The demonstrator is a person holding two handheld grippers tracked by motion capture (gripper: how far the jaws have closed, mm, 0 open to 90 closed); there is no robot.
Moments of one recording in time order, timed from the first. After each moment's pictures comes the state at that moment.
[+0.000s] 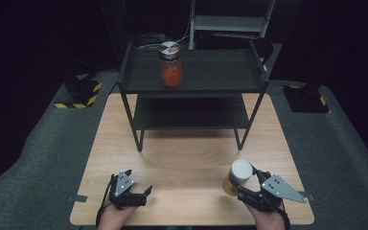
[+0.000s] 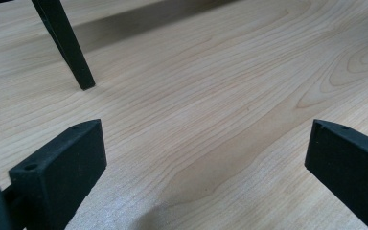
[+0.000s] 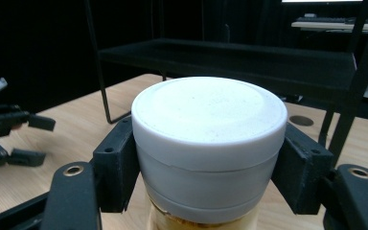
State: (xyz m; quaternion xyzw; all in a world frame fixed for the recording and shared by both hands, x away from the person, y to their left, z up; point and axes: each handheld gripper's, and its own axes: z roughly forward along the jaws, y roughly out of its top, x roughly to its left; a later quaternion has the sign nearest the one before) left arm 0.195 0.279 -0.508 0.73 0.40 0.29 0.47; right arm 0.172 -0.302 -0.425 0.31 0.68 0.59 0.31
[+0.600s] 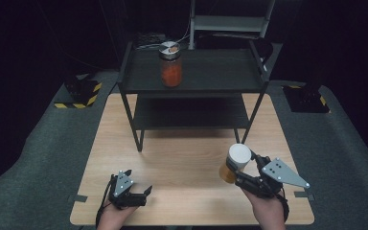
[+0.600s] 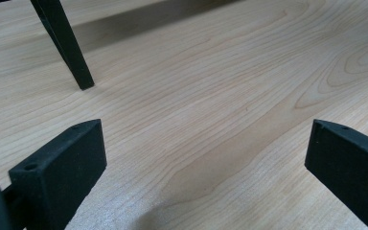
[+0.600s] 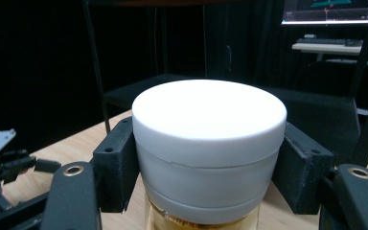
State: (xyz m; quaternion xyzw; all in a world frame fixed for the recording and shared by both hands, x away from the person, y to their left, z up) left arm 0.196 0.281 -0.508 0.73 0.40 0.29 0.47; right arm 0.185 -0.288 -0.385 0.30 0.66 0.61 0.32
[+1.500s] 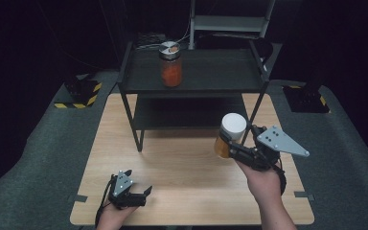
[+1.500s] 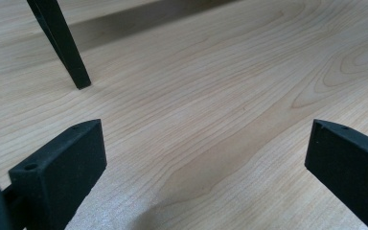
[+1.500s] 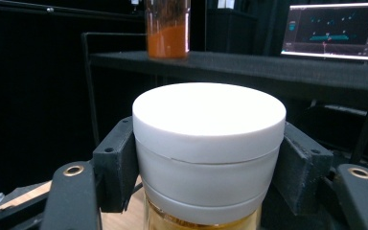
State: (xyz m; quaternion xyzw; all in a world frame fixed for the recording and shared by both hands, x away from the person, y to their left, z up) left arm 0.197 0.284 -0.508 0.73 0.40 0.28 0.47; right arm 0.212 -0.258 -0.315 0.27 0.66 0.62 0.34
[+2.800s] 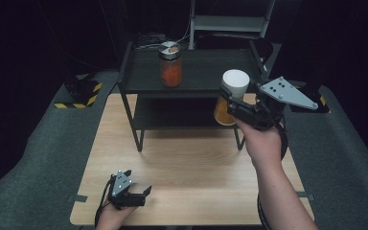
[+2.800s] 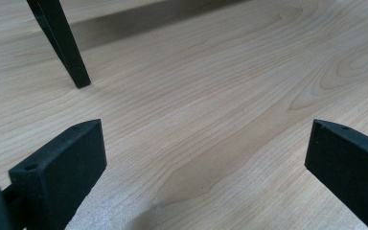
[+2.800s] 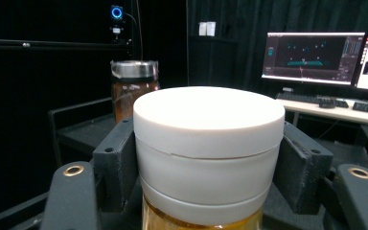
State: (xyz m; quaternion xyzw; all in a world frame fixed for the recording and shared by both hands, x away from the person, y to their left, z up) left arm 0.198 0.288 -0.509 0.73 0.40 0.27 0.48; right arm 0.242 -0.229 -0.234 0.28 0.63 0.63 0.37
